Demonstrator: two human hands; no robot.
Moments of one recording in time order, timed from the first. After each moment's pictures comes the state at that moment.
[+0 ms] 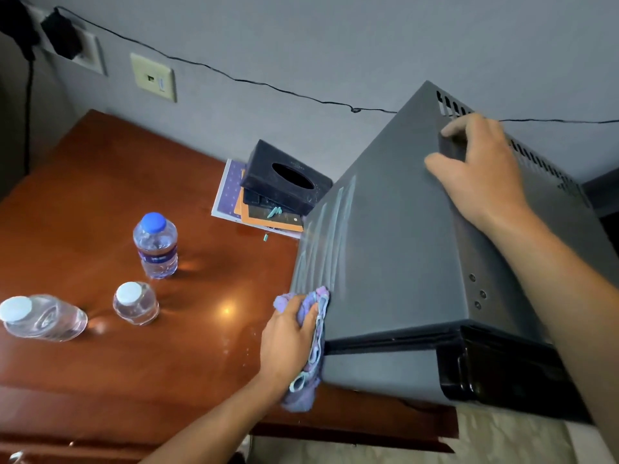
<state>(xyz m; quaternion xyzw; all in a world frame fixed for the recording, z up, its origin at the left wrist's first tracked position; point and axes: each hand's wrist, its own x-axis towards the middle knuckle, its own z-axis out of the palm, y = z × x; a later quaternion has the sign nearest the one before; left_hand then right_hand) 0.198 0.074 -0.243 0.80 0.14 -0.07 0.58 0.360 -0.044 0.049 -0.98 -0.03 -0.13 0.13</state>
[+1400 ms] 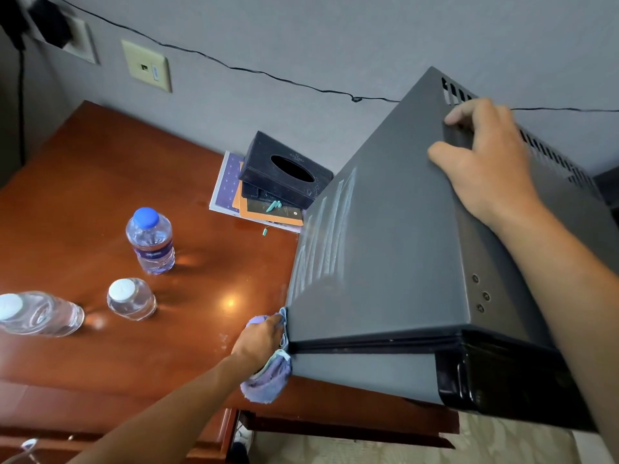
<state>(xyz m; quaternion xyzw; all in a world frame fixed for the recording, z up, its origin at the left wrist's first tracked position) 0.208 0.102 -0.343 0.85 0.04 -0.27 0.46 0.366 -0.048 0.047 -0.98 -0.03 -0.13 0.16</state>
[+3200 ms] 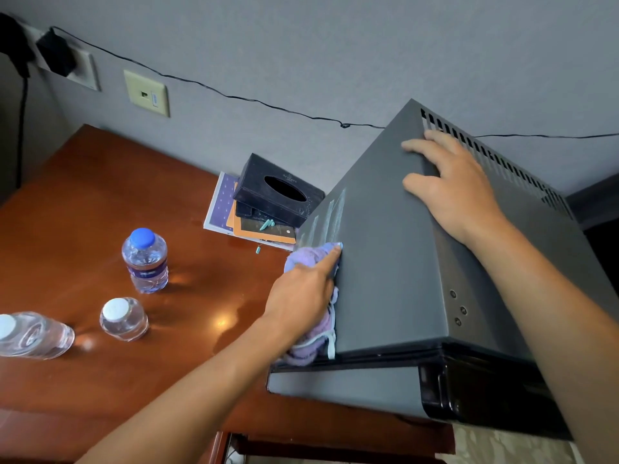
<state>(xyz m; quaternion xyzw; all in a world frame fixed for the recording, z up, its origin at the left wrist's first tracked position) 0.286 0.083 -0.170 0.94 -0.08 -0.02 0.34 0.371 -0.049 0.047 -0.99 -0.05 -0.04 0.15</state>
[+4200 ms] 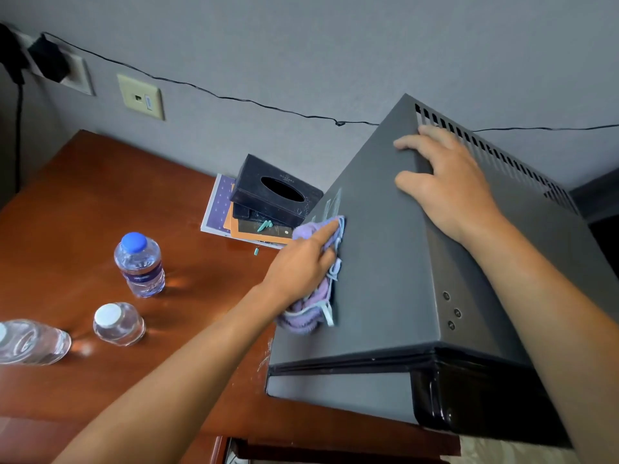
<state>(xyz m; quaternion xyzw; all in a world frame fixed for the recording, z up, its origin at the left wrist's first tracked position) 0.330 0.091 -0.151 0.89 -0.09 -0.03 0.45 0.370 -0.048 0.049 -0.99 -0.05 -0.04 0.15</state>
